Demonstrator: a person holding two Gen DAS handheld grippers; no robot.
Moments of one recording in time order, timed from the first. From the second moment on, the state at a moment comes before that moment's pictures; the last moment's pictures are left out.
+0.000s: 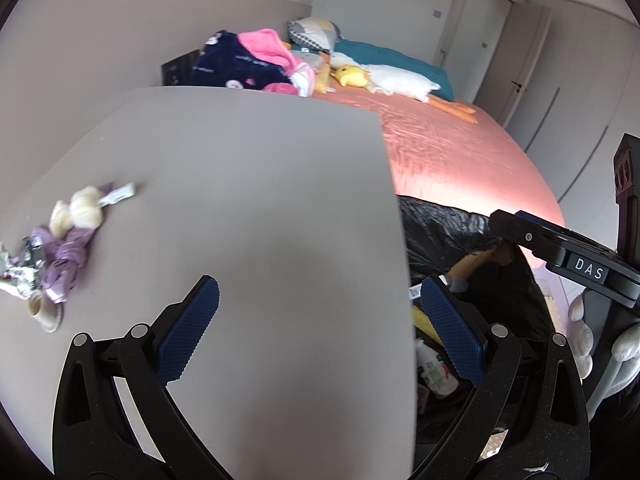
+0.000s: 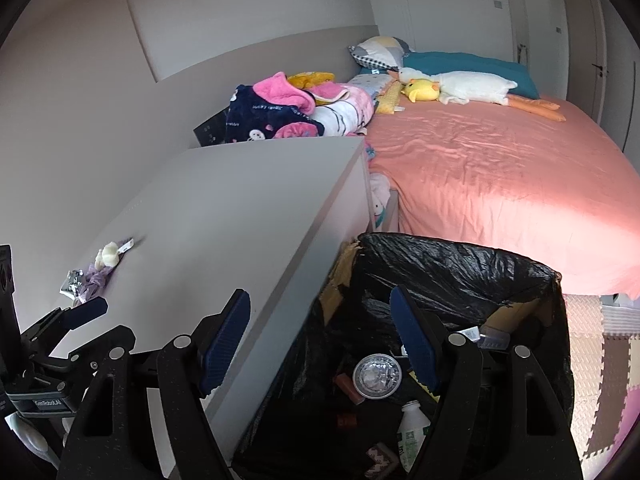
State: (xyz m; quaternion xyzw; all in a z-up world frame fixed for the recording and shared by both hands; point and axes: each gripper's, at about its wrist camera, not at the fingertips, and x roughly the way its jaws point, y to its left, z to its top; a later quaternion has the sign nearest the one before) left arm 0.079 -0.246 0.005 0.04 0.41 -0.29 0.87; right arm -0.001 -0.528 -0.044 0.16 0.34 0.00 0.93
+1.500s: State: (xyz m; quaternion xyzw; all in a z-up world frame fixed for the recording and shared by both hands) left arm 0.144 0.010 -0.009 -0.06 0.38 -0.02 0.92; right arm 0.126 -0.302 -0.036 0.05 0.37 0.18 0.91
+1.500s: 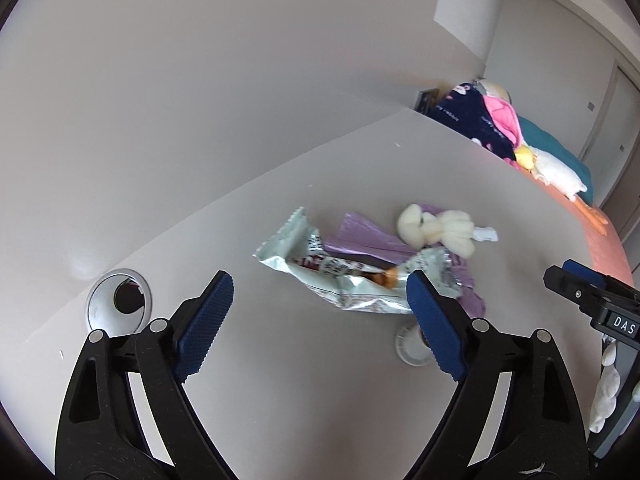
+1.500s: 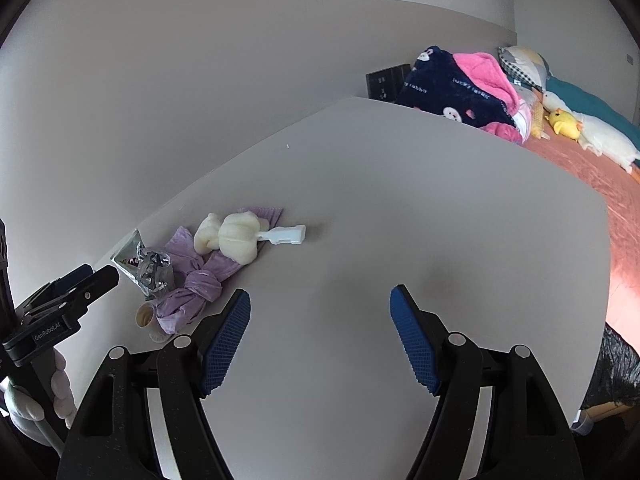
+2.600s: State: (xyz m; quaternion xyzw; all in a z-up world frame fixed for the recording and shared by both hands) left arm 0.182 0.028 -0.029 -0.11 0.40 -0.07 0.91; right arm 0.184 -0.204 -0.036 -0.13 0.35 0.23 0.90
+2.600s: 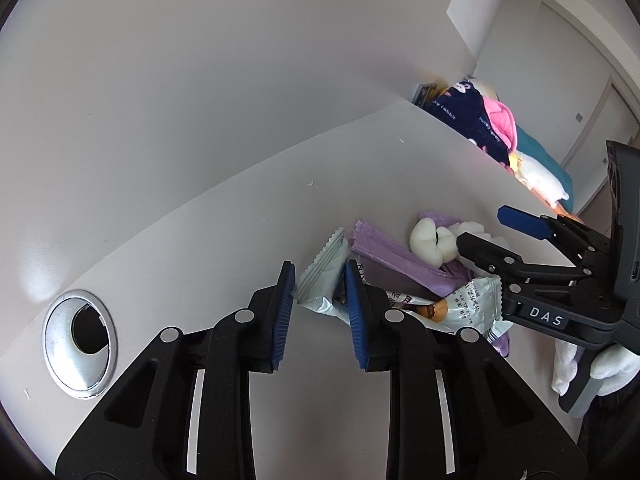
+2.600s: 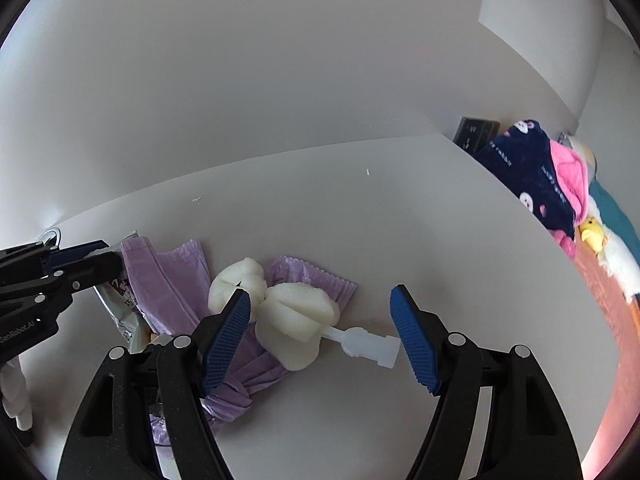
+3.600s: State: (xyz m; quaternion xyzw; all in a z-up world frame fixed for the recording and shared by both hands) left arm 0.155 0.044 0.007 -0.18 0.35 -0.09 0.92; right arm 0.125 -0.283 -0.012 0.01 0.34 0.22 0.92
